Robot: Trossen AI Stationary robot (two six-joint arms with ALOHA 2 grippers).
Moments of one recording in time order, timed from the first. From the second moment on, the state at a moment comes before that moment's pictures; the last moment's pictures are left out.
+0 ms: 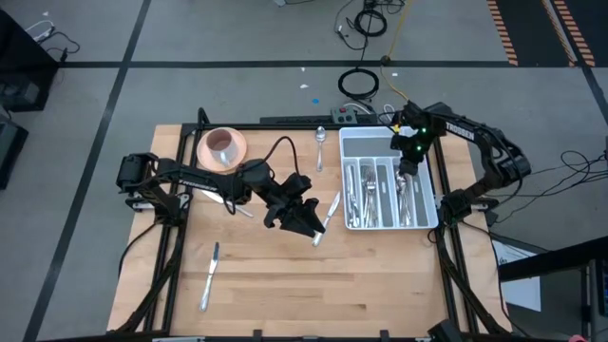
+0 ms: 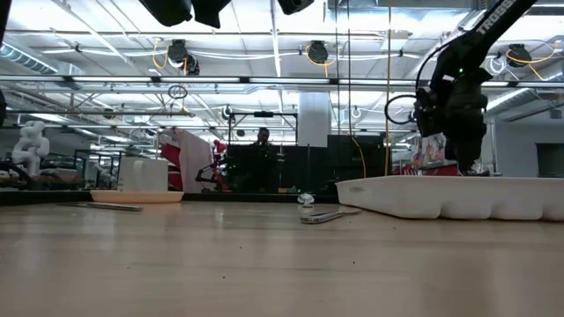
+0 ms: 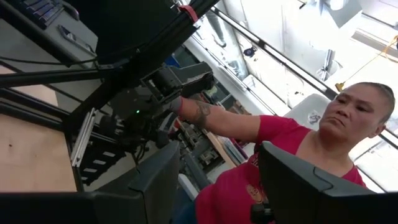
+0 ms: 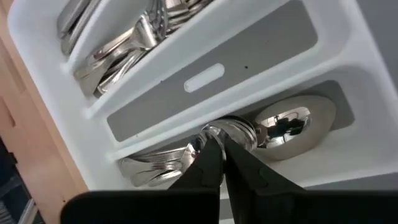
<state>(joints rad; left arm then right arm) 0.00 1.65 1.05 0.85 0.77 -1.01 -1.10 1.49 0.94 -1.18 -0.42 -0.63</state>
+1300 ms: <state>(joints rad) 0.00 1.65 1.05 0.71 0.73 -1.13 -1.10 1.37 1.03 -1.12 -0.42 -0.60</state>
